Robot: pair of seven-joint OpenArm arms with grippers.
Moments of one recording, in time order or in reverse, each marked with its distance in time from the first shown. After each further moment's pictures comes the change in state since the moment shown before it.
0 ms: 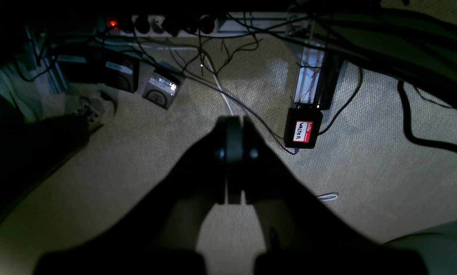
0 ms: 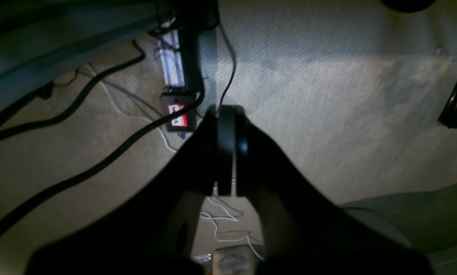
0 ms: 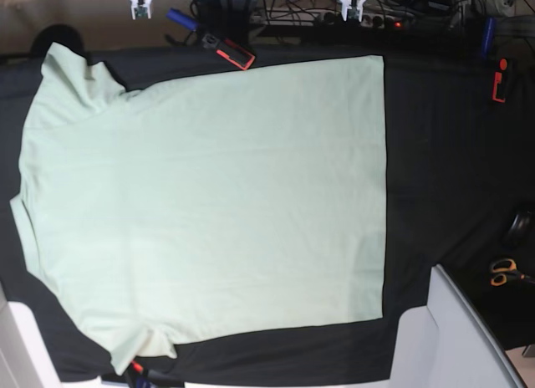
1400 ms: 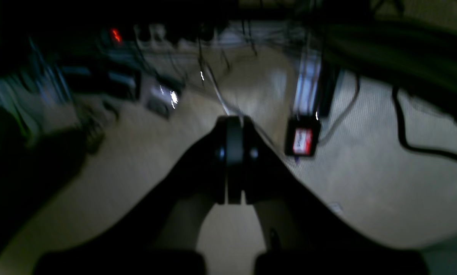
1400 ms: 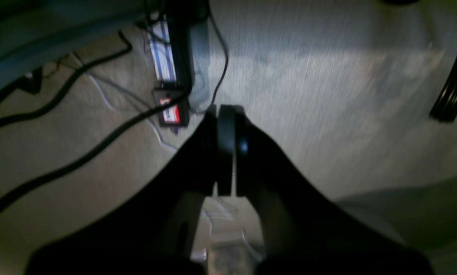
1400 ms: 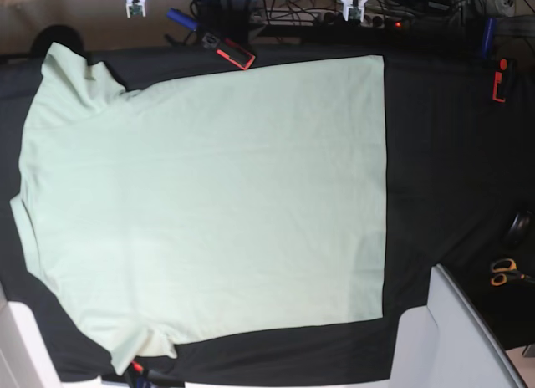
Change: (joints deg) left arm 5.8 0.0 0.0 10.2 0.0 0.0 -1.0; right arm -5.1 0.5 -0.1 9.3 0.0 0.0 -3.4
